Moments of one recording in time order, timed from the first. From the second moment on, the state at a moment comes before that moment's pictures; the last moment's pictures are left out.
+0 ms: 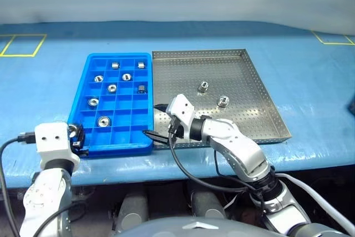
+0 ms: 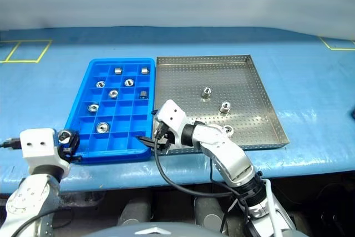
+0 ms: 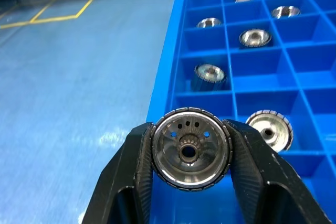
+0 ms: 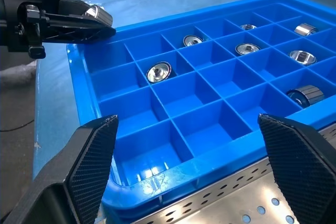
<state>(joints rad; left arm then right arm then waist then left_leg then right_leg) 0.36 0.11 0.36 -0.92 -0.02 0.87 -0.13 -0.33 -0.26 0.43 -0.37 0.25 0.62 0.63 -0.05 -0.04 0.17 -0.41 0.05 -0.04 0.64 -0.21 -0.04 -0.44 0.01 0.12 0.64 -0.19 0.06</state>
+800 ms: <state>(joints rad) 0.17 0.17 0.16 -0.74 -0.09 0.55 -0.21 -0.25 -0.15 0.21 -0.39 0.15 0.68 0.25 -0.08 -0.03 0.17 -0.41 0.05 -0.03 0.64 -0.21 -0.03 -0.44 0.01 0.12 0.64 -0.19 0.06</state>
